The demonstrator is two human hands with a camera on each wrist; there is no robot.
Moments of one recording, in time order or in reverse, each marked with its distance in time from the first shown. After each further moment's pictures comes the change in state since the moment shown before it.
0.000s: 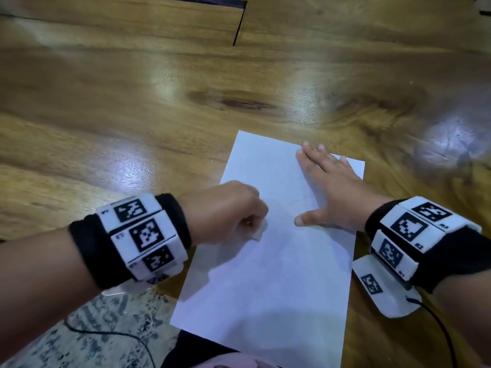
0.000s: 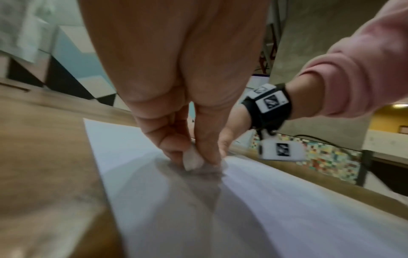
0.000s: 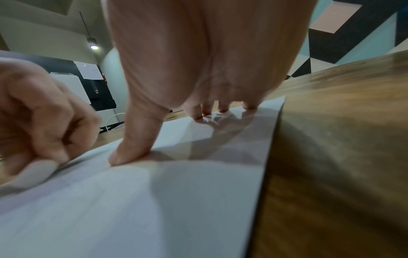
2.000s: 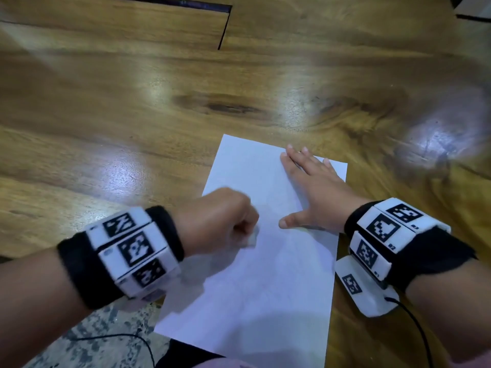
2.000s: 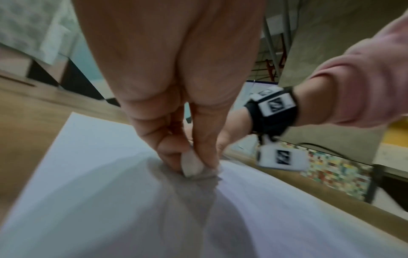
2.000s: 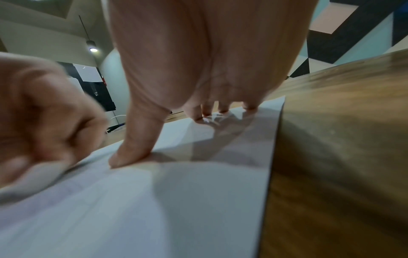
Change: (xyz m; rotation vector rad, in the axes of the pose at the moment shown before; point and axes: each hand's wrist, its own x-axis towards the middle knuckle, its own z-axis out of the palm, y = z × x) left_hand 0.007 0.013 0.005 -0.094 0.050 -0.045; right_hand 0.001 0.001 0.000 0.007 0.014 -0.012
